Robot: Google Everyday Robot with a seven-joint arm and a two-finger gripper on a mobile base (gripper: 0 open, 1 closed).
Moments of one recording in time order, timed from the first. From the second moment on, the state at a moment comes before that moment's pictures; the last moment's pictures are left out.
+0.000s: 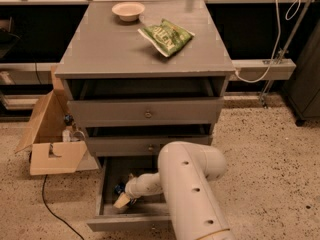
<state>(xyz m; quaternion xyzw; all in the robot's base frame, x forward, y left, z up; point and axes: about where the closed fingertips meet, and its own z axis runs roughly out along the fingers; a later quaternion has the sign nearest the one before) 0.615 0.181 0.158 -0.51 0.79 0.18 0.29</state>
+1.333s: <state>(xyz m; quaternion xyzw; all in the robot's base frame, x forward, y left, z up) 0.609 0.178 0.159 -0.56 0.73 0.22 0.31</state>
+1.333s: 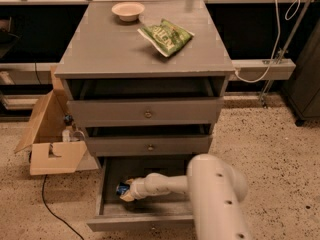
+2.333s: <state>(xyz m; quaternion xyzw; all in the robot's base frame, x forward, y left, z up) 0.568 0.109 0.311 -0.61 0.65 0.27 0.37</state>
